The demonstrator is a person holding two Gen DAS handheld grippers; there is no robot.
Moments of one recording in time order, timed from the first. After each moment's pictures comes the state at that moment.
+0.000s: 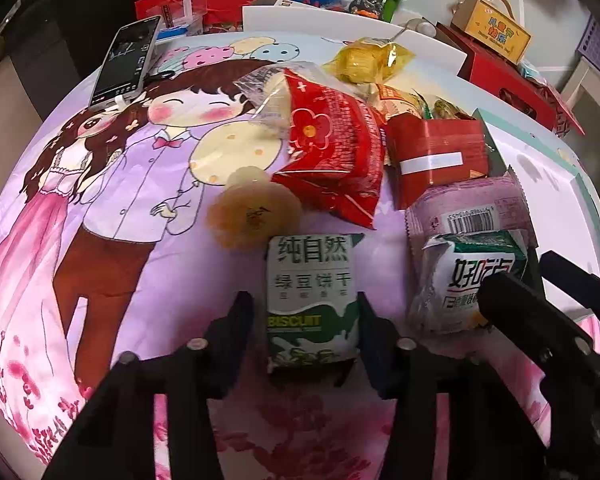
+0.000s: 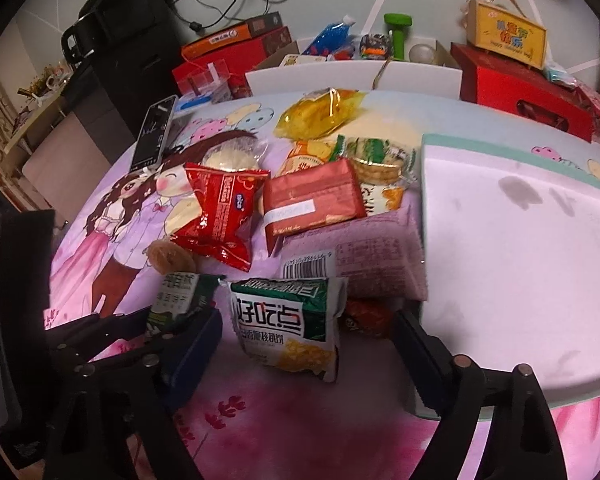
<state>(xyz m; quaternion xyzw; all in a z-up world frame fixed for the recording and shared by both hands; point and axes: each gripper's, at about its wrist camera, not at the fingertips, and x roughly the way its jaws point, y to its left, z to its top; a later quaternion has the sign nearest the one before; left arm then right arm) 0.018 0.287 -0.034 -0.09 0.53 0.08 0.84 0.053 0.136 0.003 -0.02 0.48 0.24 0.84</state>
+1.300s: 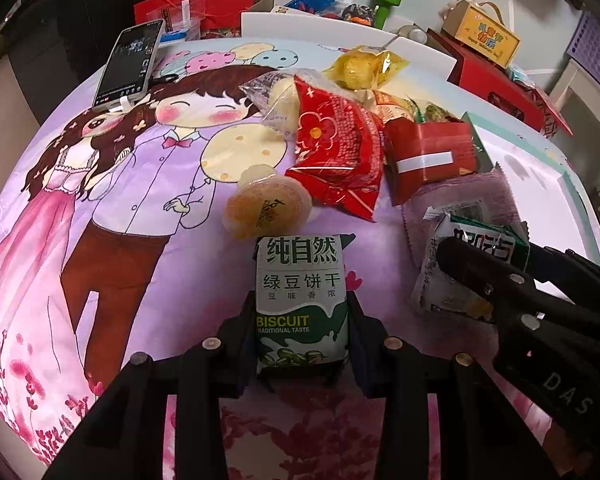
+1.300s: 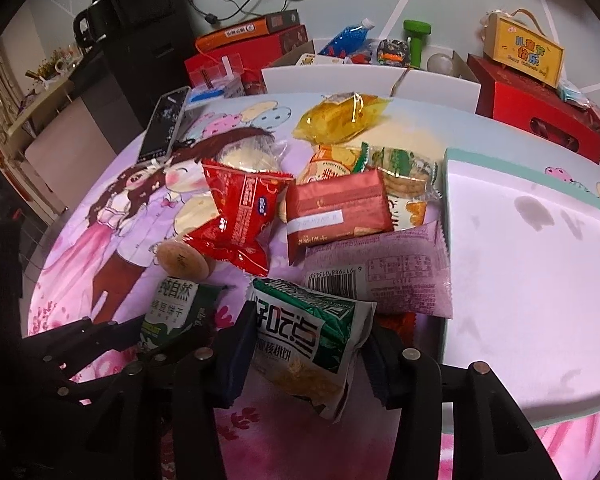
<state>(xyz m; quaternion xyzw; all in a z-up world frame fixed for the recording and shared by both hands) 0.005 0.284 -0.024 -0.09 0.52 0.06 0.85 0.053 0.154 0.008 -0.05 0.47 0.25 0.84</state>
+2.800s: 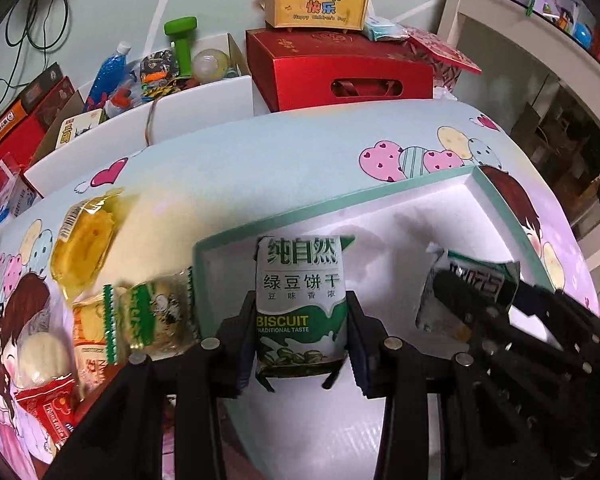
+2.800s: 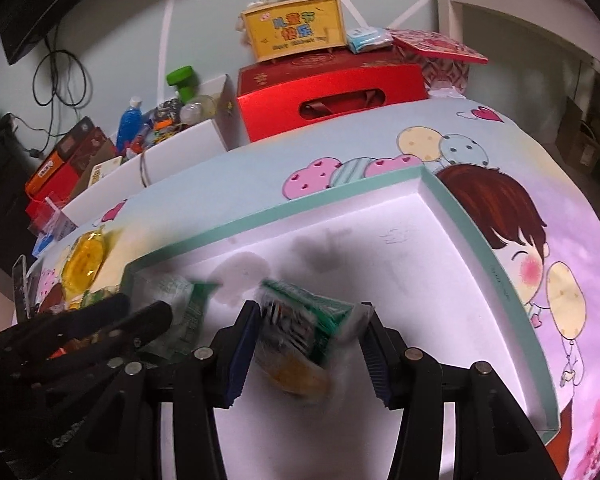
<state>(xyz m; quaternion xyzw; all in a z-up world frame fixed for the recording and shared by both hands) 0.179 0.078 0.015 0.04 0.51 -0.11 0.85 0.168 -0.061 0.015 0.09 0.46 0.01 0.88</state>
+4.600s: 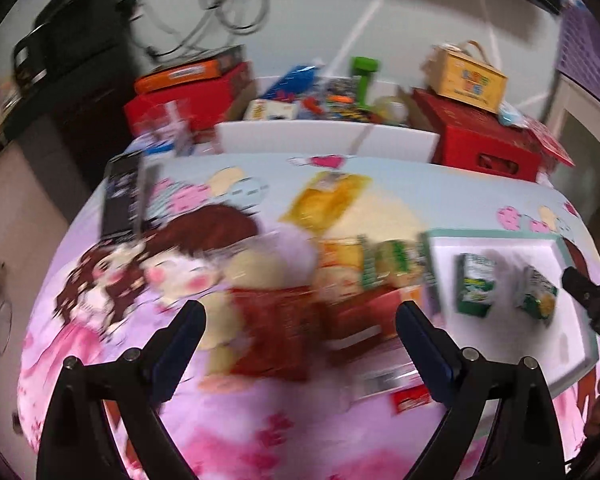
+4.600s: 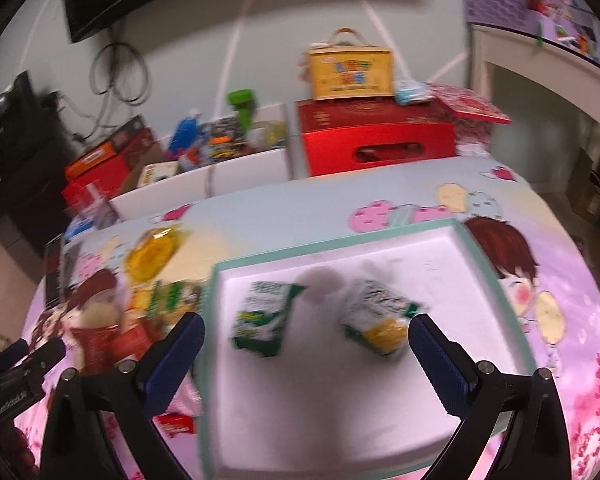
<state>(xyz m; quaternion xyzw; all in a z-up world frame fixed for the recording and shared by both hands) 0.070 0.256 0.066 -0.04 0.44 0.11 0.89 0.118 0.010 0.075 0.05 0.41 0.06 0.91</state>
